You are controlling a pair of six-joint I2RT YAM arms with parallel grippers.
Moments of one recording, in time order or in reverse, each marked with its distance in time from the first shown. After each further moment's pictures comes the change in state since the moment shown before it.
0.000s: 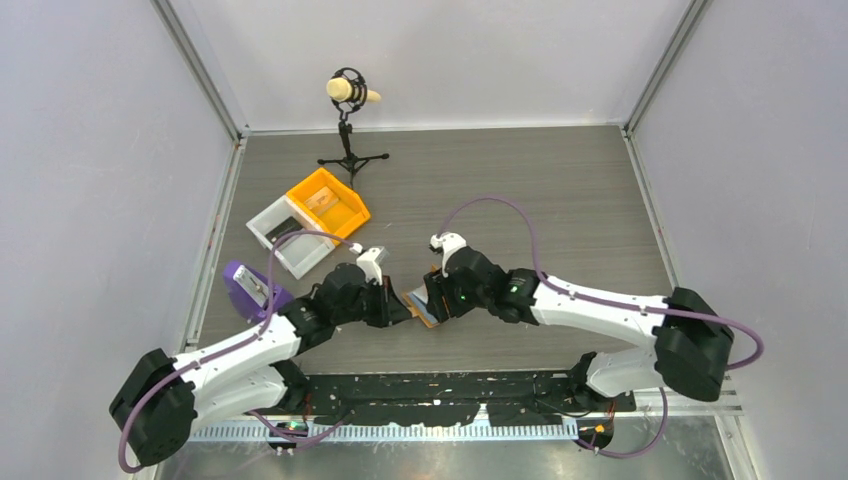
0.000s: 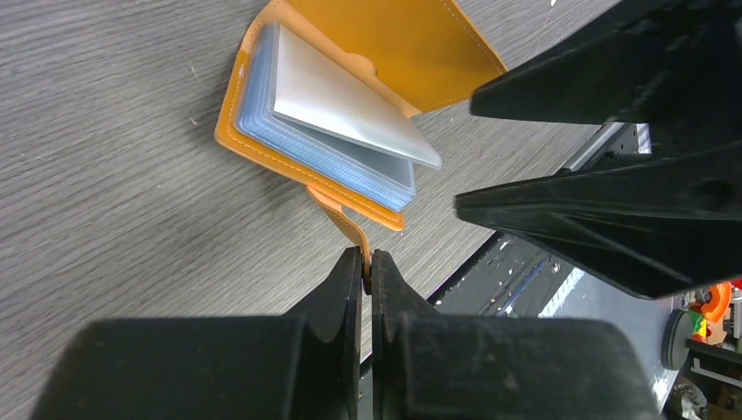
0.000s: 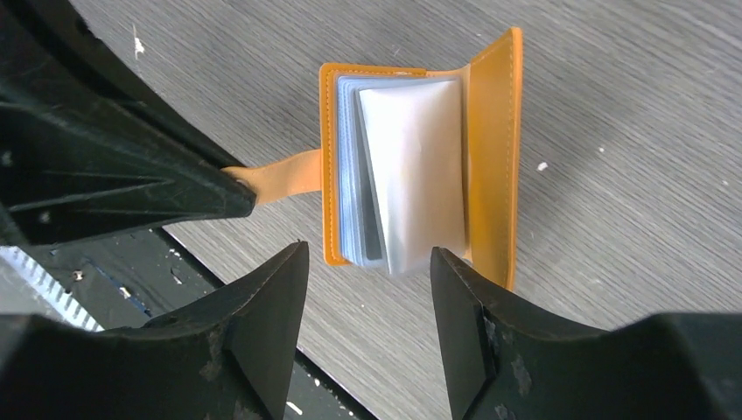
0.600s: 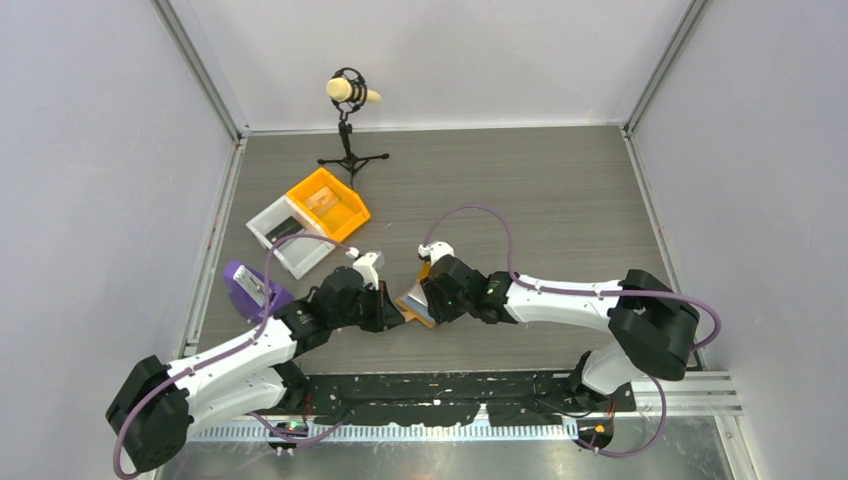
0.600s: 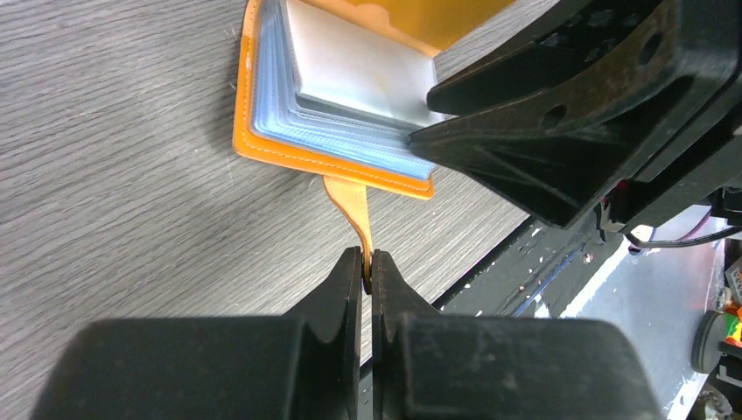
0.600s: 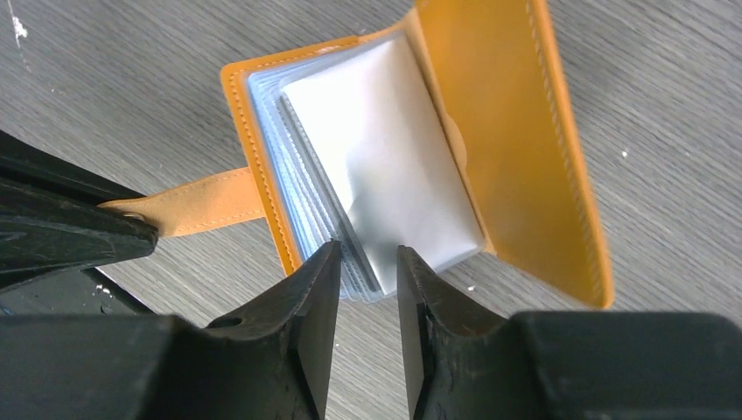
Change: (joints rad) left arm -0.002 -0.056 -0.021 -0.085 -0.028 0.024; right arm 0.023 0.218 0.026 0.070 0.050 -0.009
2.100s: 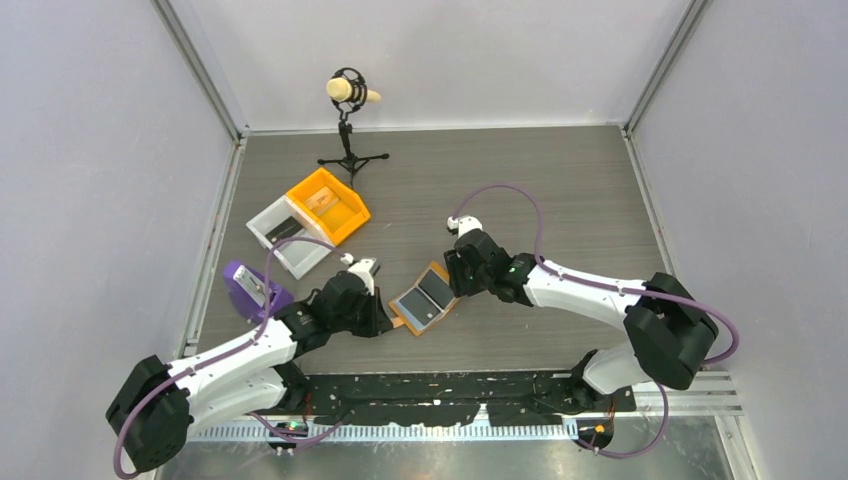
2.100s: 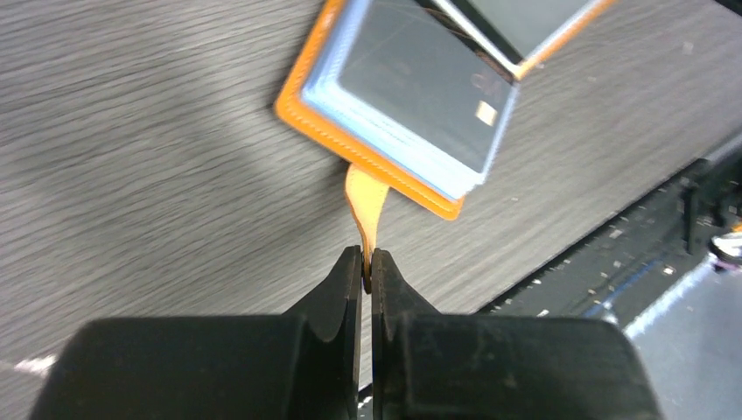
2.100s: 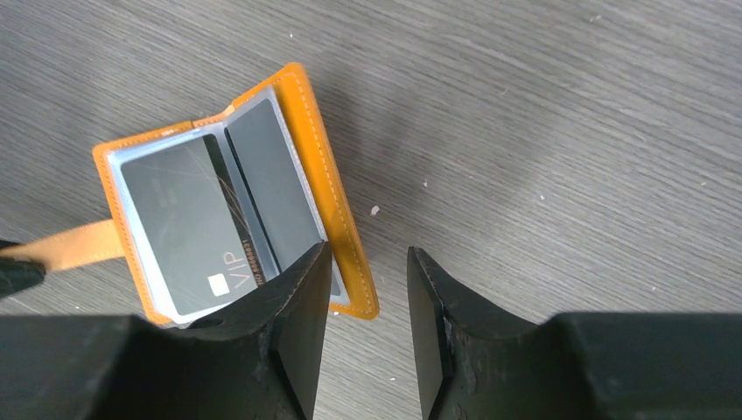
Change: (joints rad) left arm 0.000 0.000 -0.012 -0.101 -0.074 0.020; right arm -0.189 -0.080 -0.018 -0.025 0.042 -0.063
